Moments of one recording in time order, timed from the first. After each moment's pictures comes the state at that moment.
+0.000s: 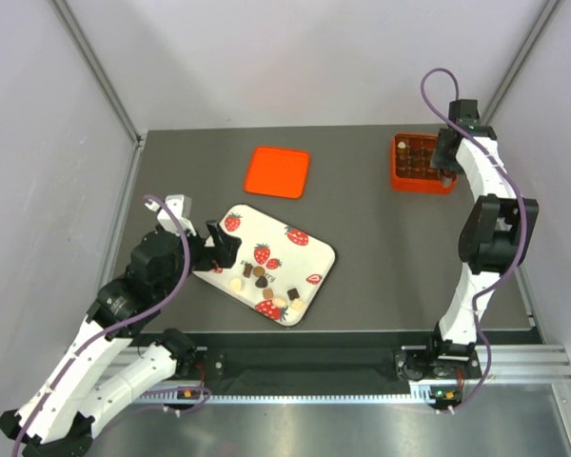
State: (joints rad) left arm -0.62 0.61 0.90 -0.67 -0.23 -0.50; right arm -0.09 1.99 1.80 -0.75 0.23 0.15
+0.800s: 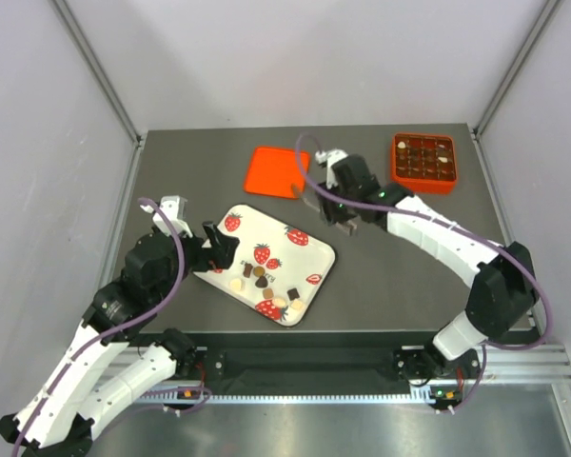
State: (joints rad) left arm -0.62 0.58 0.90 -0.67 -0.23 -0.49; right arm 0.61 1.56 1.34 -0.54 0.07 0.16
